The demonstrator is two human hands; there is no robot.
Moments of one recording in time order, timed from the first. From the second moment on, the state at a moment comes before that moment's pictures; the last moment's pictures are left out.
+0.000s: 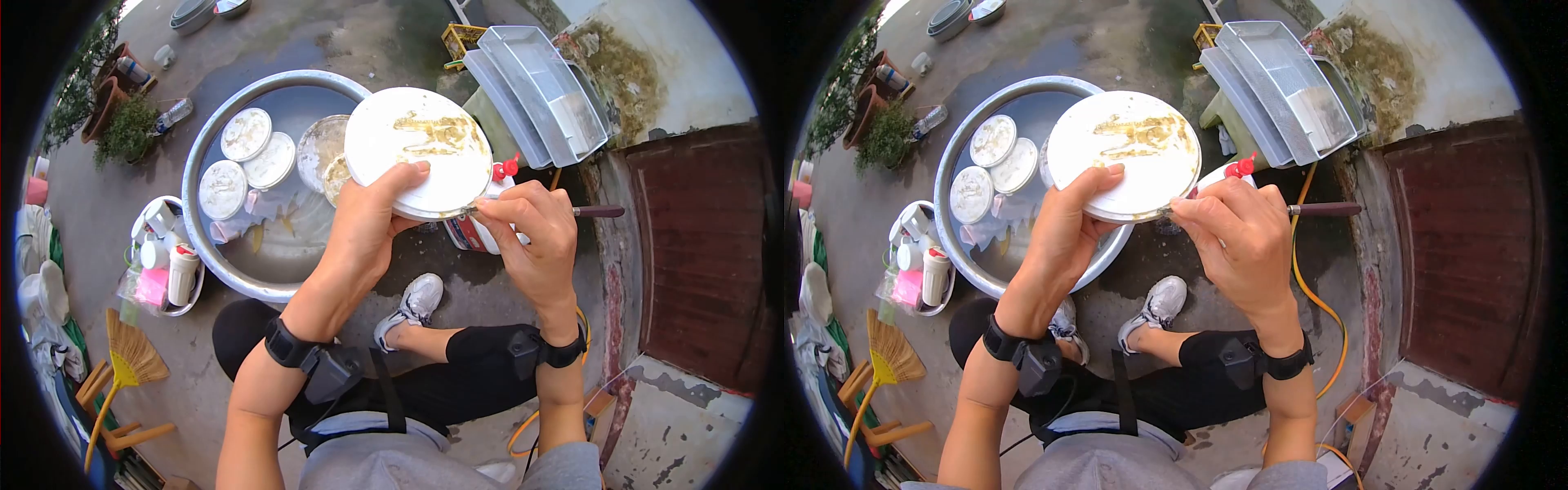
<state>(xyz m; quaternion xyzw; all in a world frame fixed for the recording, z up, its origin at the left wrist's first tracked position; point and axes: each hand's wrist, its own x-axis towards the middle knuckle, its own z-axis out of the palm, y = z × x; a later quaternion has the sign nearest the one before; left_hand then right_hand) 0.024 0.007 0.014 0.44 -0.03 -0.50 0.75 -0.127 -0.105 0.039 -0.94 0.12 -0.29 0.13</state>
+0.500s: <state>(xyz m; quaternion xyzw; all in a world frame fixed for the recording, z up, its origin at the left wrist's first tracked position) 0.020 0.007 0.011 0.45 -0.03 -0.50 0.74 -0.122 -0.098 0.036 -0.94 0.10 -0.30 0.10</state>
